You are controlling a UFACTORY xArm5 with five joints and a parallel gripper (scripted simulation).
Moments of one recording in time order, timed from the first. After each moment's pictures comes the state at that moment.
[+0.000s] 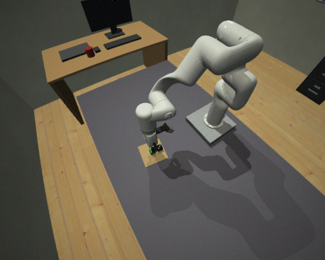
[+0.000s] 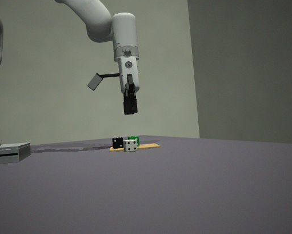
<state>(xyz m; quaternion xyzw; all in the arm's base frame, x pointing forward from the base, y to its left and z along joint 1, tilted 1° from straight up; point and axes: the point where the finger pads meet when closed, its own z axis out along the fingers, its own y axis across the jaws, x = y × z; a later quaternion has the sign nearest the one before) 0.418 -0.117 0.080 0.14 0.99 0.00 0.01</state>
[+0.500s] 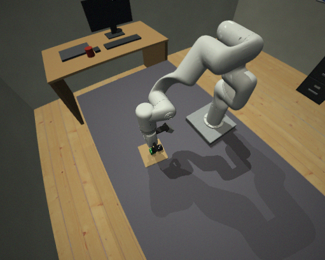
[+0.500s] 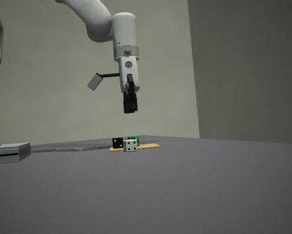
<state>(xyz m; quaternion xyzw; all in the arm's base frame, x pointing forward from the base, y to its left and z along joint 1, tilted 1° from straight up) 0.418 -0.118 0.081 0.14 0.99 0.00 0.01</state>
